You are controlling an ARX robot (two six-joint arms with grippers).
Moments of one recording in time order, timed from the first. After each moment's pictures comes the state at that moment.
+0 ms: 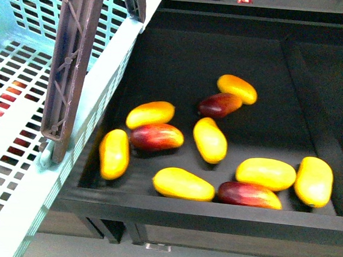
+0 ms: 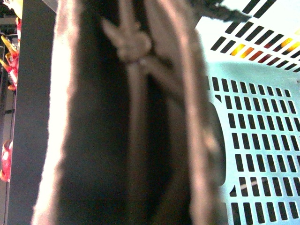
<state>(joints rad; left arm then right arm) -0.45 1.11 0.57 0.50 -0.32 -1.25 0.00 0.00 0.02 0.00 0.00 0.00</state>
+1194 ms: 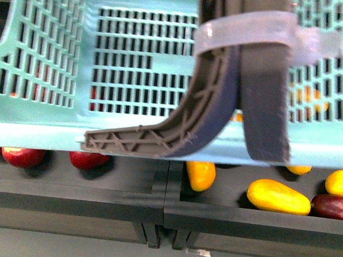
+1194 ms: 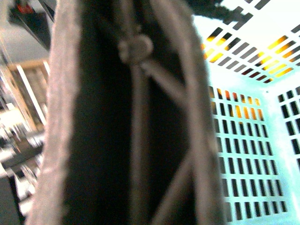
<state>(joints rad) -0.55 1.50 1.06 0.02 0.63 -0.55 0.00 0.00 0.02 0.00 0.00 0.00</state>
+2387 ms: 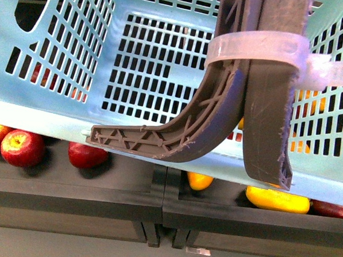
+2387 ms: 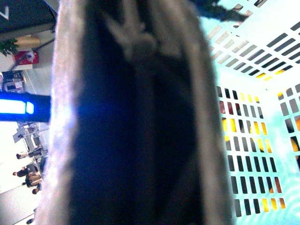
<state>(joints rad) -0.55 1.61 1.17 -0.09 0.81 -0.46 -0.47 1.90 0.65 0.44 -0.61 -0.65</state>
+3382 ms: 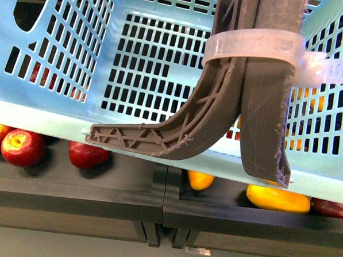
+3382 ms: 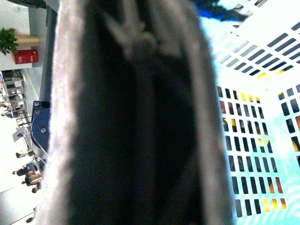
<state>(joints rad) -0.55 1.61 1.17 -0.09 0.81 -0.46 -0.13 2.65 1.23 0.59 -0.27 -0.69</state>
